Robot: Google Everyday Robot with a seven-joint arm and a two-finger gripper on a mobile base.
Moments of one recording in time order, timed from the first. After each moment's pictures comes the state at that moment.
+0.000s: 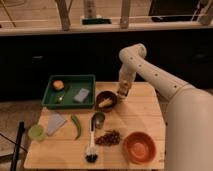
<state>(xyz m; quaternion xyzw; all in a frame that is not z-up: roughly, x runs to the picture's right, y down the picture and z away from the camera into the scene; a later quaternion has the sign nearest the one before) 0.134 -0.022 0.878 -0.21 -0.16 -0.52 0.81</state>
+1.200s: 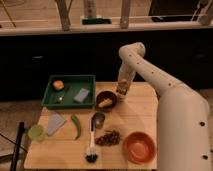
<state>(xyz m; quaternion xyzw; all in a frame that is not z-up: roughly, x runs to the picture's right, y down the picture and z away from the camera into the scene) 0.137 -0.026 0.892 -0.23 -0.17 -0.51 0.81</state>
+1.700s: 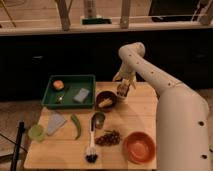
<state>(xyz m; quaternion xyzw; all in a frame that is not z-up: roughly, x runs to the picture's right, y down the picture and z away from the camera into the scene) 0.139 -0.025 0.891 -0.23 -0.17 -0.51 0.81</state>
